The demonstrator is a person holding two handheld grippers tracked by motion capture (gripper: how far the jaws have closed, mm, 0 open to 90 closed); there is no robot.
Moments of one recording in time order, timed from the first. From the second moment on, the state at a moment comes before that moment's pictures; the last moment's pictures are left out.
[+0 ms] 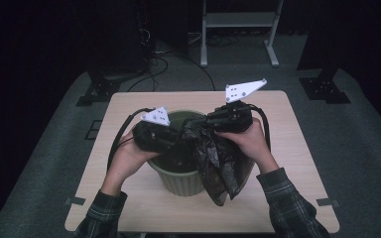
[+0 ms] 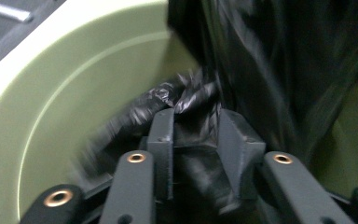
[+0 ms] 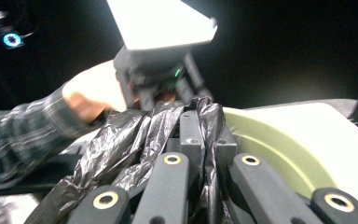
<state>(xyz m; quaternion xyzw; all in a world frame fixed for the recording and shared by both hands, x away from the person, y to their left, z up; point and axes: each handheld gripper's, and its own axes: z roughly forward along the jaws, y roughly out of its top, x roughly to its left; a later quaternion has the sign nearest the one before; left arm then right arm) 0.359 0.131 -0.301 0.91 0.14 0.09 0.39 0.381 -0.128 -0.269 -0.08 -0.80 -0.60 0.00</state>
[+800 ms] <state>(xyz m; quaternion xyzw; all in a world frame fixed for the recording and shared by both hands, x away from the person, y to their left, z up) 0.356 0.152 -0.287 0.87 0.13 0.13 0.46 0.391 -0.132 -0.282 -0.09 -0.81 -0.58 0.01</state>
